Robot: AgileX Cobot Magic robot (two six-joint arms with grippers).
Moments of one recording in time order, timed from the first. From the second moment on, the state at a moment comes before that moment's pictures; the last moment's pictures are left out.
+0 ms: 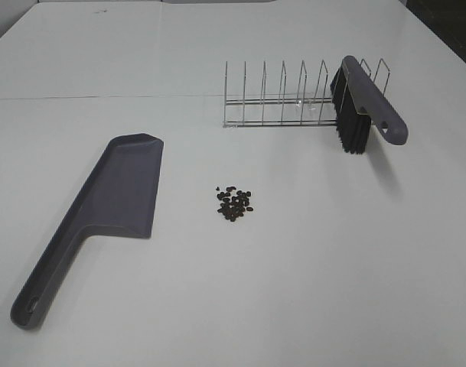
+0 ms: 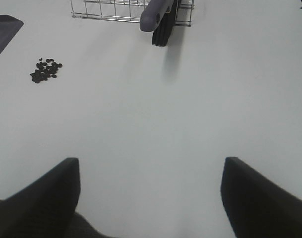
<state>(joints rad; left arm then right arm) 0.03 -0.01 -0.52 -0.01 1.08 -0.02 0.08 -0.01 -0.46 -0.01 1.11 -0.04</state>
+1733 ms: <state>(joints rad) -0.32 1.70 -0.89 0.05 0.75 -0.31 0.08 -0.01 -0.46 -0.01 1.11 -0.04</state>
